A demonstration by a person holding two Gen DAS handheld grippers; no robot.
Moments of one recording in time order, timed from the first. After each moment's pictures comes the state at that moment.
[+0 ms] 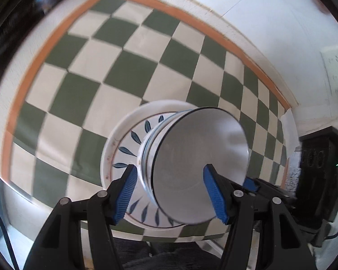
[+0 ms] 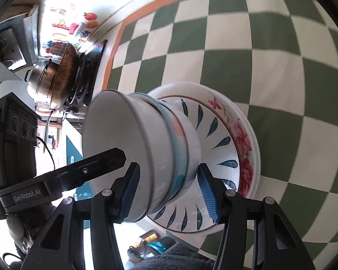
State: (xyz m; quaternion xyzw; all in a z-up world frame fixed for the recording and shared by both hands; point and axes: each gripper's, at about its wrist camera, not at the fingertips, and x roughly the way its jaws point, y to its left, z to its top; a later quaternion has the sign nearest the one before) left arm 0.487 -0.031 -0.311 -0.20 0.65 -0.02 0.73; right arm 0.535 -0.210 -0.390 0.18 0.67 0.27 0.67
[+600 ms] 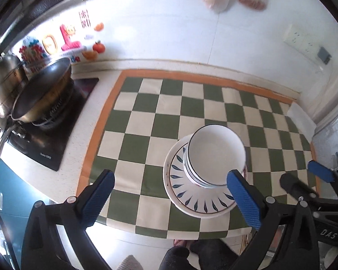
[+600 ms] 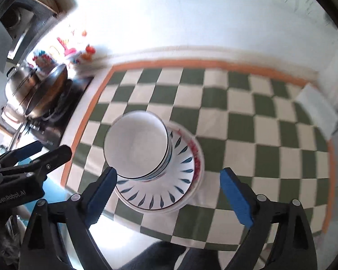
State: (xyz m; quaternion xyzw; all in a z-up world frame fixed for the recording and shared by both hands) left arm 0.403 -0.022 -0.194 -0.01 0.52 0.01 0.86; right arm 0.419 -0.216 -0.230 0.06 0.52 0.10 0.85
